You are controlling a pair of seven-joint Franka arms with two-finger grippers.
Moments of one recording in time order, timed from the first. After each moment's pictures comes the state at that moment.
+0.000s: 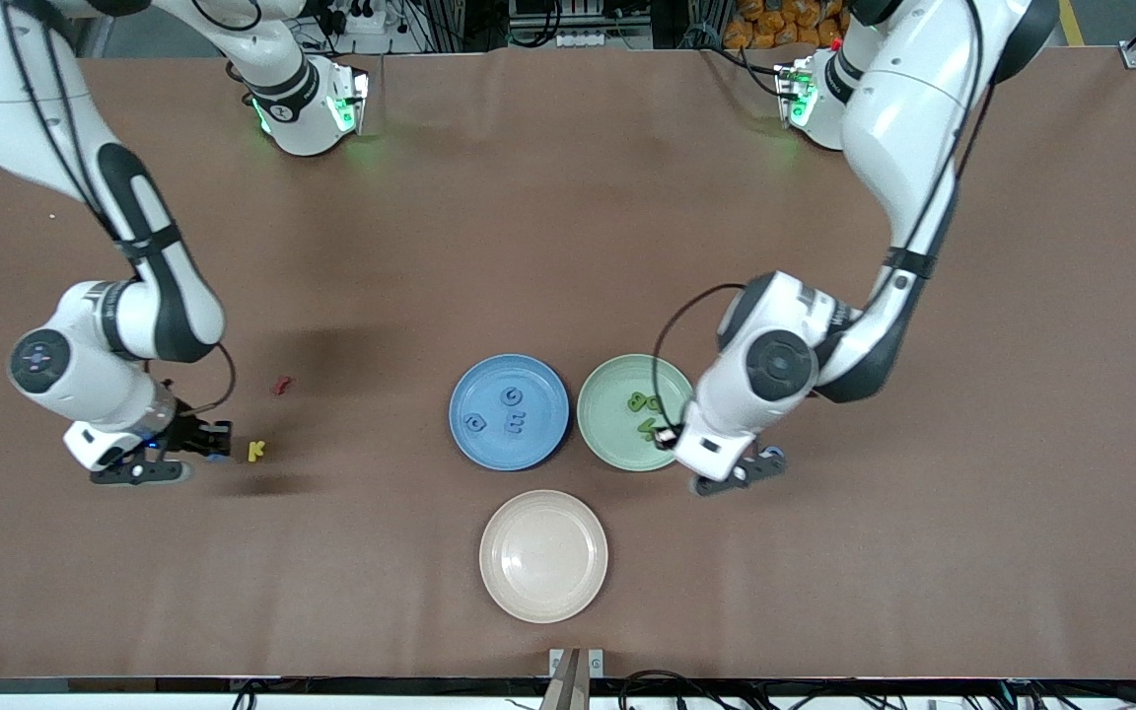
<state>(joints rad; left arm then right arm) -0.33 0.78 -0.24 -1.34 0.06 2.17 -0.82 -0.09 0.56 0.05 -1.85 -0.03 2.50 -0.05</state>
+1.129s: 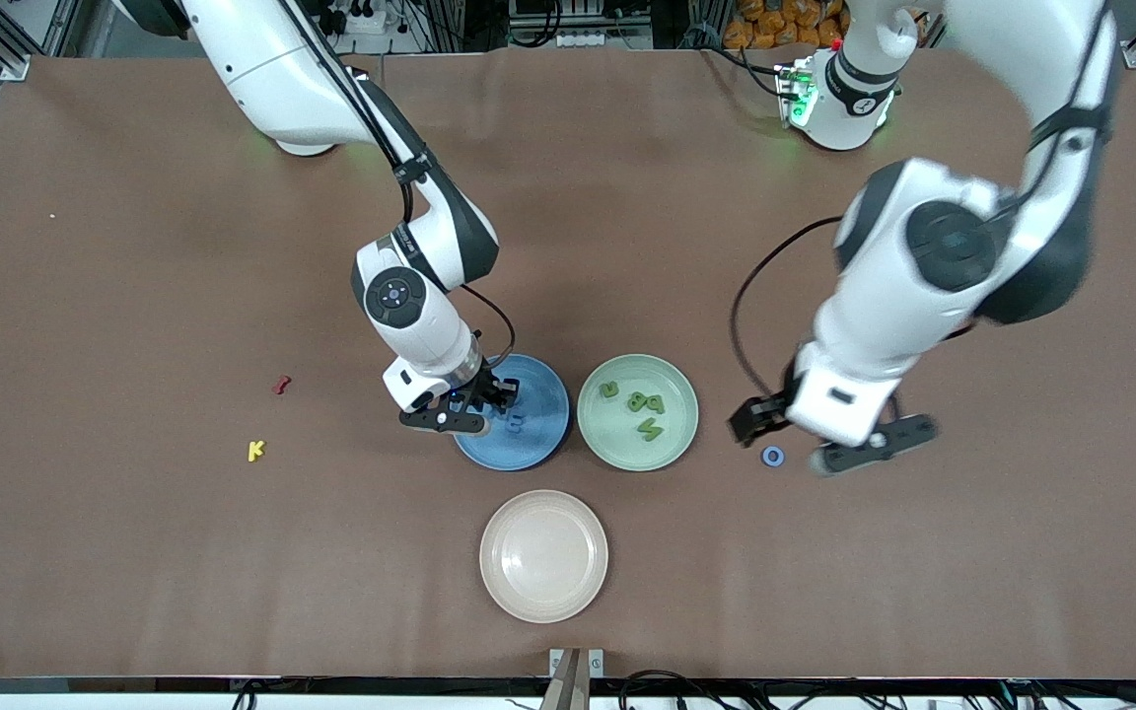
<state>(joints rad) -0.19 0.46 -0.25 -1.33 0.11 1.96 -0.74 0.58 0.64 -0.03 -1.69 0.15 2.50 0.60</state>
